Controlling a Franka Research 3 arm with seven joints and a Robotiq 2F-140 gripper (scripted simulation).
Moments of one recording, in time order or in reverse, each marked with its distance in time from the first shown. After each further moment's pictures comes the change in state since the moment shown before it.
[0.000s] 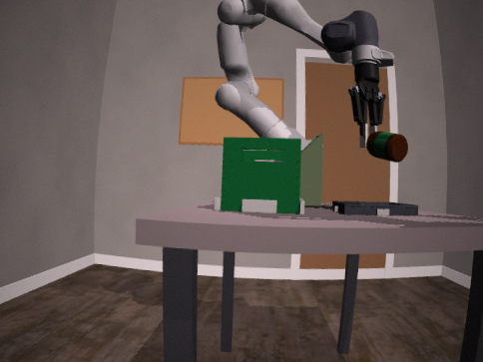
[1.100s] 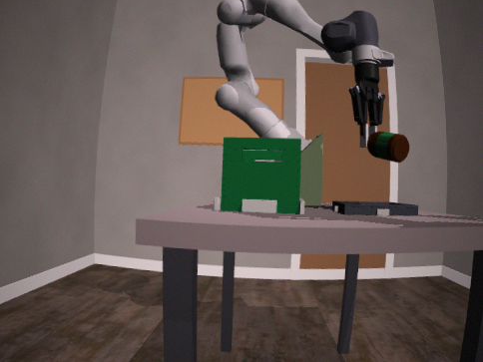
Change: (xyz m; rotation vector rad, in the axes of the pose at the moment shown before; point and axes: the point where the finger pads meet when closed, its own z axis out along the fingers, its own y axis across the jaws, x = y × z) arm 0.000 0.000 0.000 0.001 0.000 -0.050
